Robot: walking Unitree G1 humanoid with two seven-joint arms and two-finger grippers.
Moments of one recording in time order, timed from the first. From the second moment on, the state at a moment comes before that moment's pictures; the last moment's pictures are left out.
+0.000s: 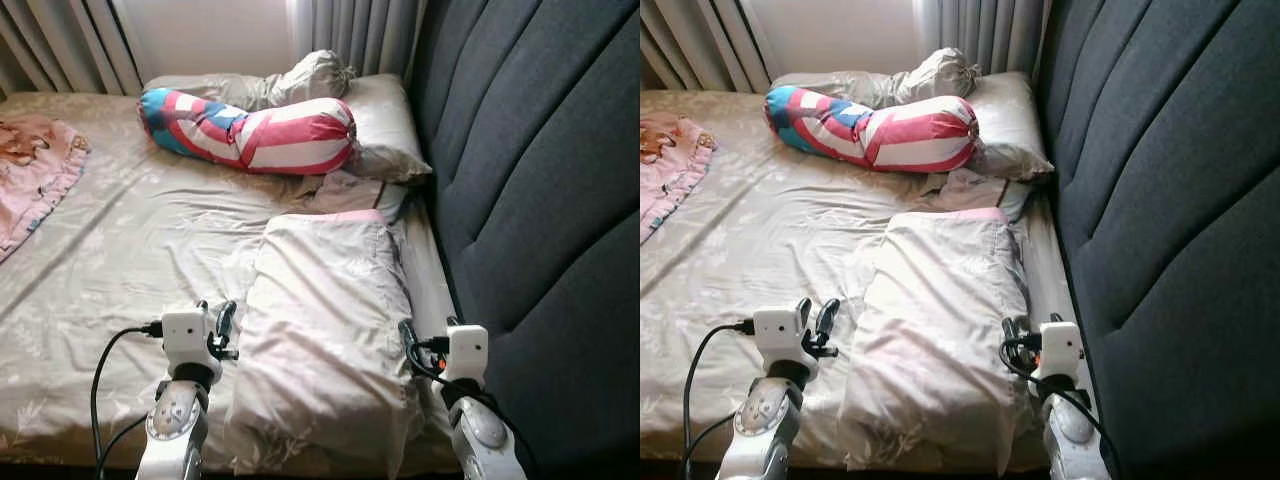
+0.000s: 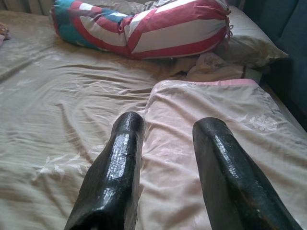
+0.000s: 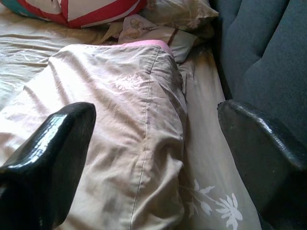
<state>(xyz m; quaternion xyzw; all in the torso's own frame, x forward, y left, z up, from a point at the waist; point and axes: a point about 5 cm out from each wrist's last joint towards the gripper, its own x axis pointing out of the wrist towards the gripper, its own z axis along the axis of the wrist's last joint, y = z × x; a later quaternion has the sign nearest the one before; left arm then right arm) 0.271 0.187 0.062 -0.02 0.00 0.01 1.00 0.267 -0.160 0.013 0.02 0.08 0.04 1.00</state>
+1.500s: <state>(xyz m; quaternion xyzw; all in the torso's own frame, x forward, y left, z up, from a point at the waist) 0.273 0.179 0.057 -0.02 0.02 -0.01 1.00 0.270 -0.154 0.012 0.03 0.09 0.06 0.99</state>
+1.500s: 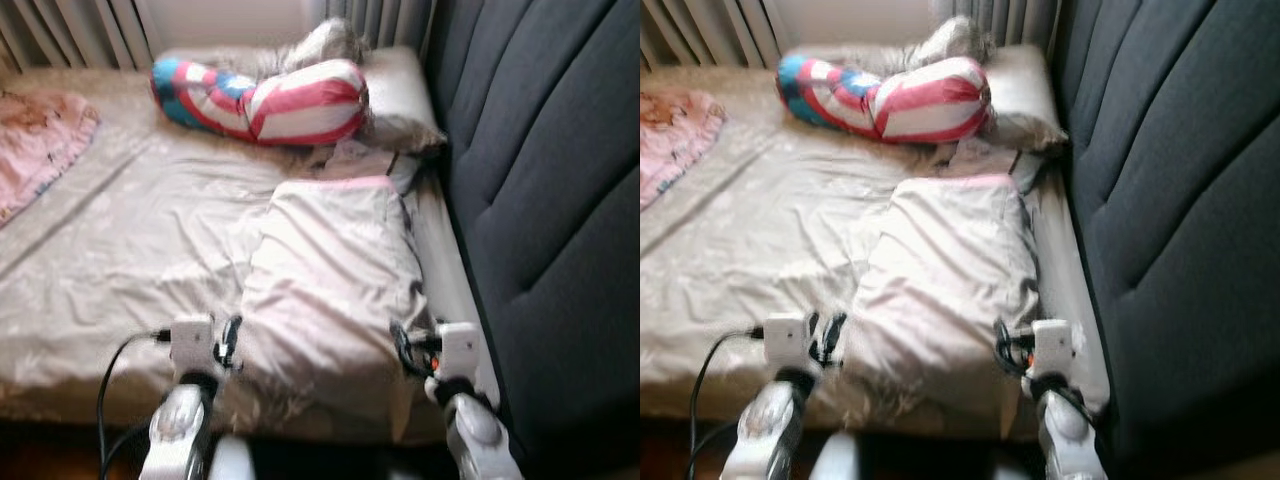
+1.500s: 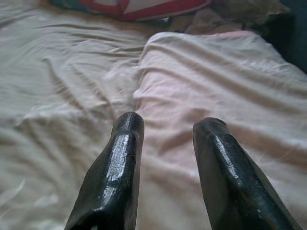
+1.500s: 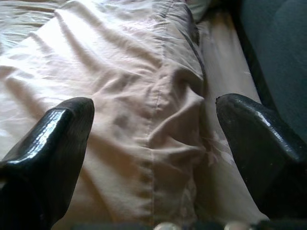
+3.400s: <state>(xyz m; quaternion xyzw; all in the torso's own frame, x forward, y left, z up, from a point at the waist) 0.342 0.170 0.083 -0.04 0.07 -0.06 0.99 0.336 -0.151 0.053 0.02 0.12 0.07 0.99</state>
